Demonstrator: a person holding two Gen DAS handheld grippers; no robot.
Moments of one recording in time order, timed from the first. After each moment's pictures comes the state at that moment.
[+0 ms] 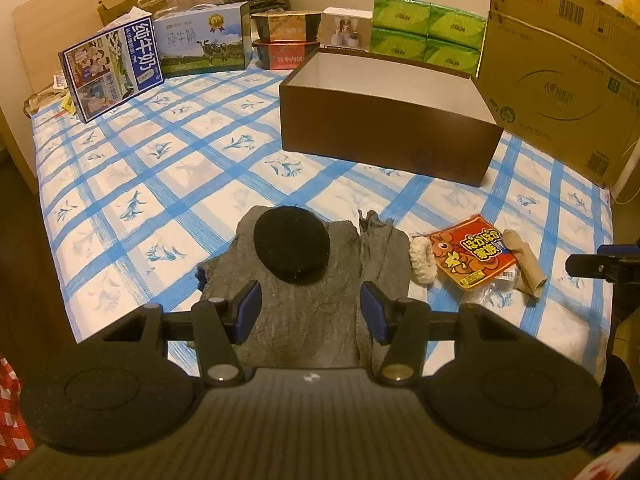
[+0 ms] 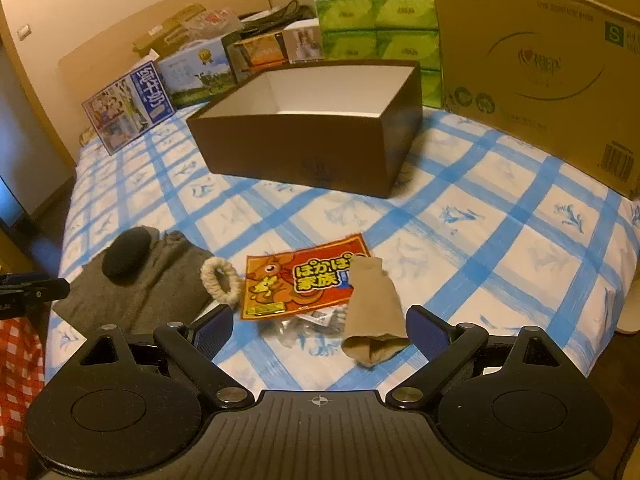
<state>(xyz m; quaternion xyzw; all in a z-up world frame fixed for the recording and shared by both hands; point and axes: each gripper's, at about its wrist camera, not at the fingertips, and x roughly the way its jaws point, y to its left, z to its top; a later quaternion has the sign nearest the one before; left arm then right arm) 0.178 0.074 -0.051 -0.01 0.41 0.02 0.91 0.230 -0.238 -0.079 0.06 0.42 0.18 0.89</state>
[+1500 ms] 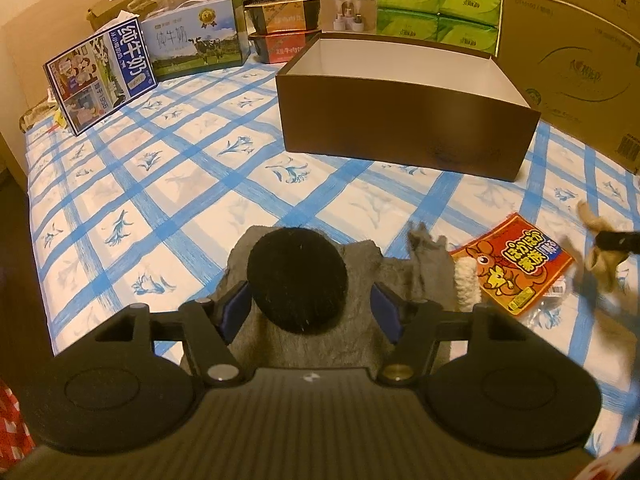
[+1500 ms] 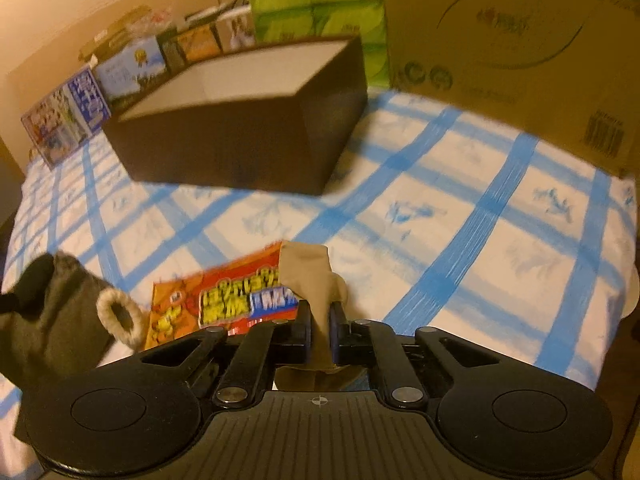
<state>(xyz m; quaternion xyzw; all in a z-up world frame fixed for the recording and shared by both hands) 0.241 0.072 -0.088 0.03 0.41 0.03 0.91 0.289 -0.266 -0.122 0.07 0.41 0.12 0.90</state>
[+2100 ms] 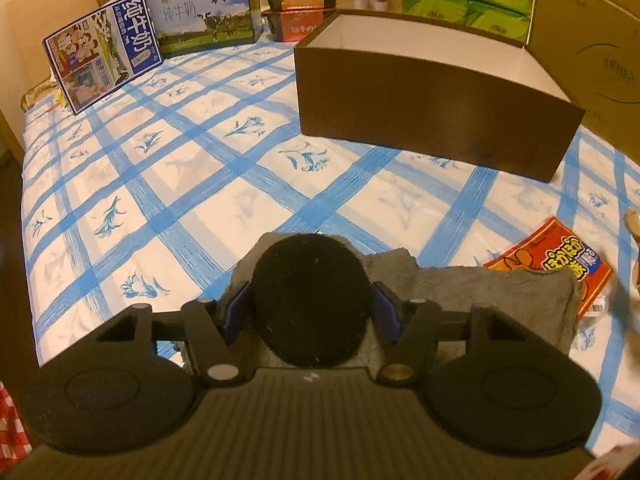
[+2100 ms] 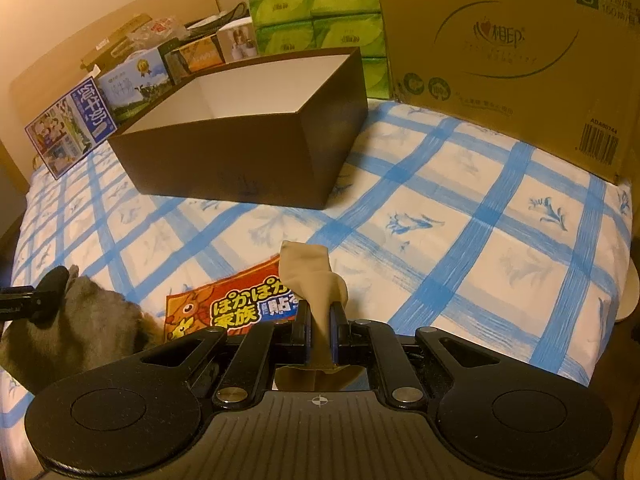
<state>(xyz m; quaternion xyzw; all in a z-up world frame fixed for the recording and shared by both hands) 0.275 0.090 -0.116 0.01 0.43 0.04 0.90 0.288 -0.265 -0.115 0.08 0.42 0.13 0.90</state>
